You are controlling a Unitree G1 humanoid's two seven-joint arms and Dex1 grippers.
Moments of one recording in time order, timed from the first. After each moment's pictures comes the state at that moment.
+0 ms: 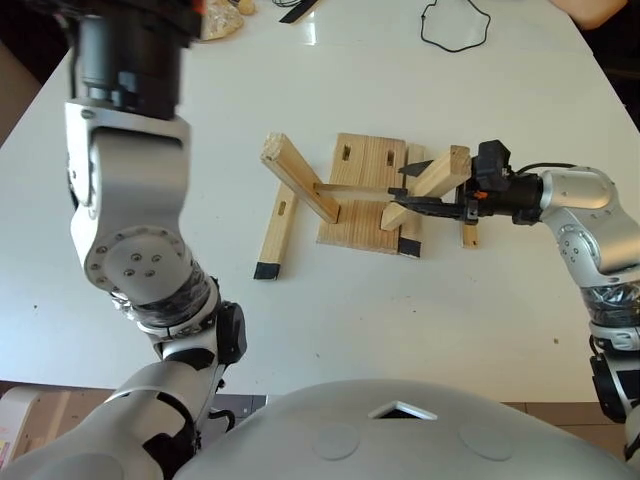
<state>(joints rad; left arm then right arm) -0.52 0.23 0.17 -0.77 -1.07 0.60 0.24 -0.29 -0.69 0.16 -0.12 0.52 0.16 1.13</state>
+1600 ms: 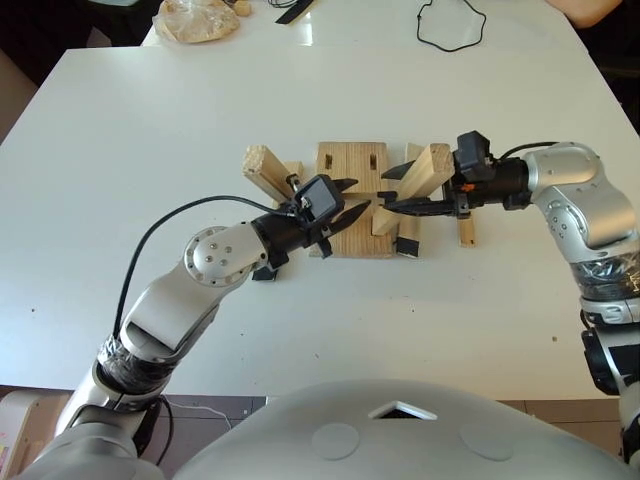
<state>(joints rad) -0.14 0.62 -0.35 -0.73 -0.33 0.64 -0.39 -0.43 -0.68 0.23 -0.06 0.51 0.23 1.26</state>
